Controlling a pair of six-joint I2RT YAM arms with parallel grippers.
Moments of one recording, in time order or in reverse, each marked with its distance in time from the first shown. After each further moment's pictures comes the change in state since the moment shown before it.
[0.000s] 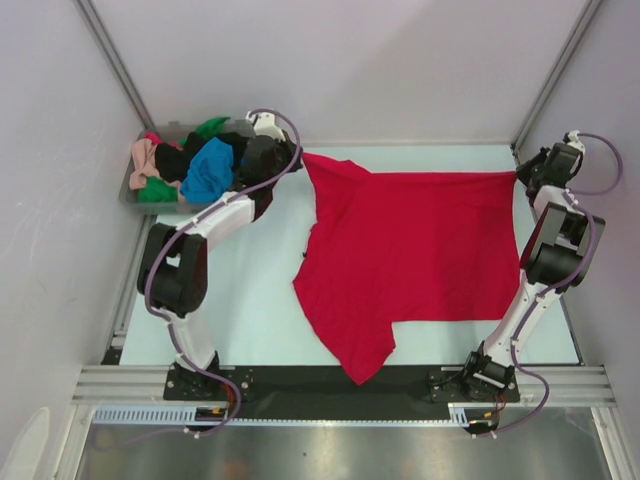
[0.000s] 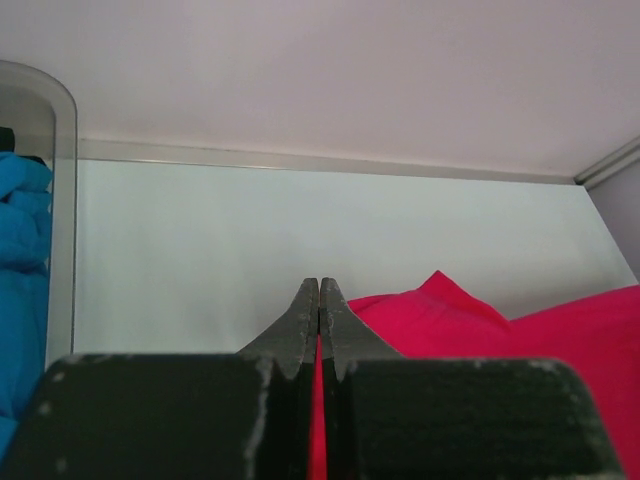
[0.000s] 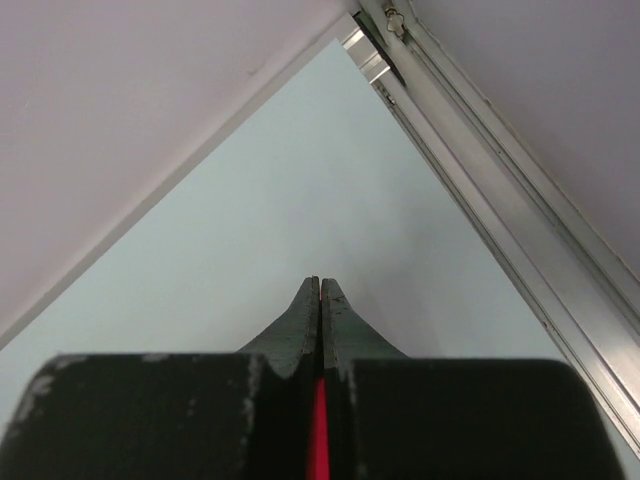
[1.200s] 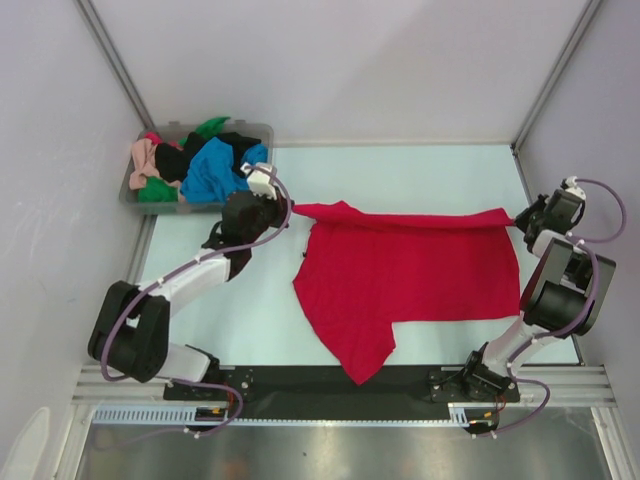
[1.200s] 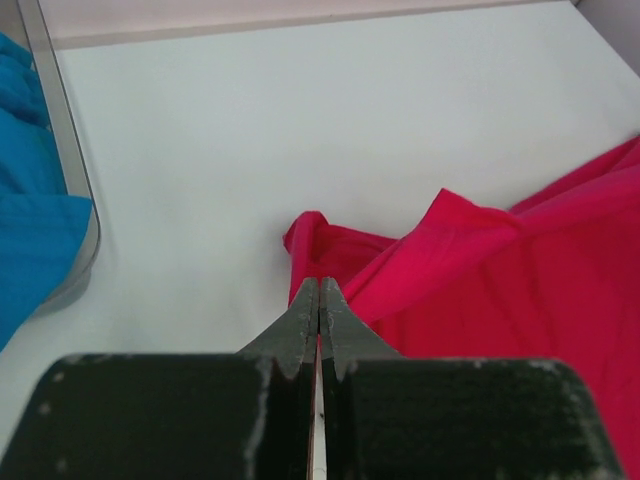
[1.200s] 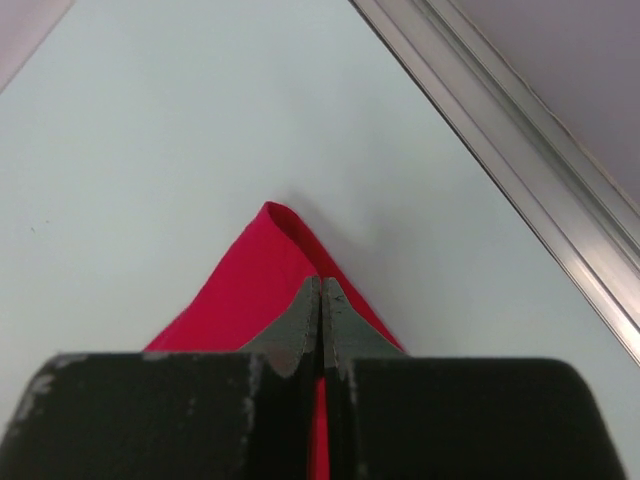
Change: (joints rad) left arm -0.040 -0.436 -0.566 0.074 0.141 0.194; right arm -0.064 -0.407 -0.591 0.060 0.013 -0.112
